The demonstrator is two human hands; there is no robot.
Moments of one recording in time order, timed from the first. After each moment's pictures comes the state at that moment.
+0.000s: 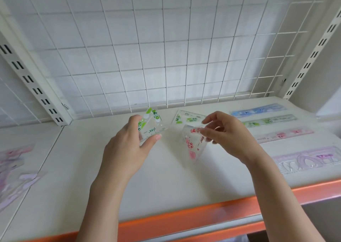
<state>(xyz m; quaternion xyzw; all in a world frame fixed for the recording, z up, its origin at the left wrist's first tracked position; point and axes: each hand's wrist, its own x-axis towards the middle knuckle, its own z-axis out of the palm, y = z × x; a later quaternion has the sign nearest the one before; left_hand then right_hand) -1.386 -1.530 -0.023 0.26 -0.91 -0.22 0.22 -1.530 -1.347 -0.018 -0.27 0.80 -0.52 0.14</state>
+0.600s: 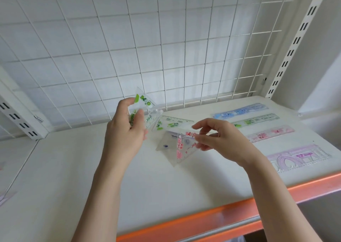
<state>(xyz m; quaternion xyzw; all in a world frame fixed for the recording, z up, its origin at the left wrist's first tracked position) -1.447 -1.499 0.003 0.25 -0.82 -0.41 0.30 -1.559 -1.312 -0.022 -0.26 0.78 -0.53 0.21</state>
